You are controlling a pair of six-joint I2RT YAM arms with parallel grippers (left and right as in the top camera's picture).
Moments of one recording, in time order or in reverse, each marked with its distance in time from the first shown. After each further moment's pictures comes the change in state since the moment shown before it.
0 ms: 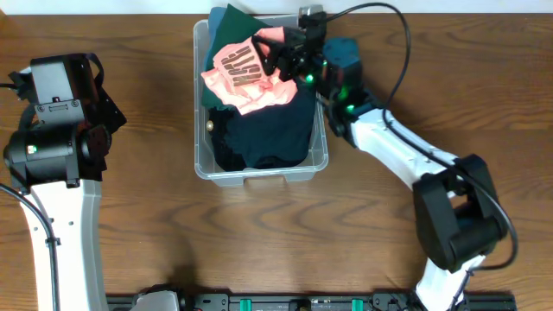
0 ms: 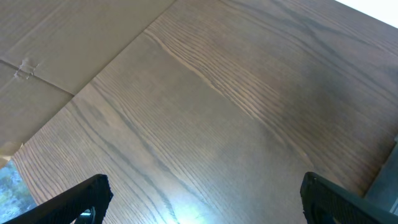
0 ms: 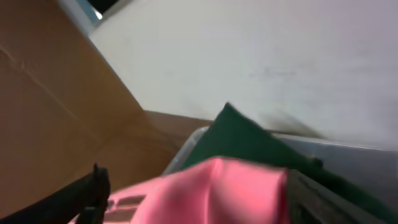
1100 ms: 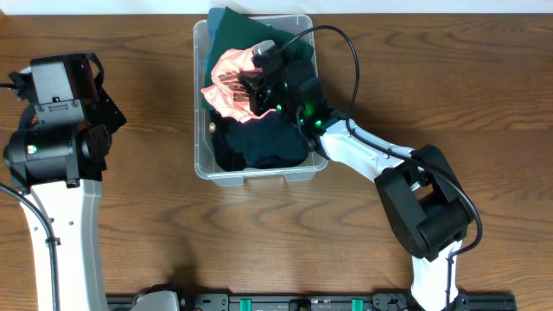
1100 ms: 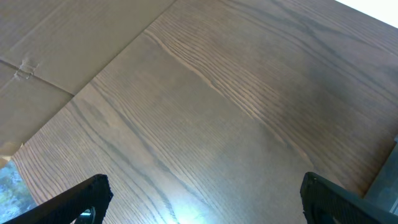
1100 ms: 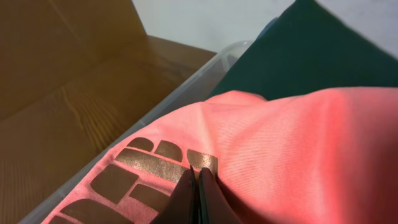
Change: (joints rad) left arm 0.000 0.000 0.000 0.000 0.000 0.000; right arm 0.141 0.149 0.009 -0.063 0.021 -0.247
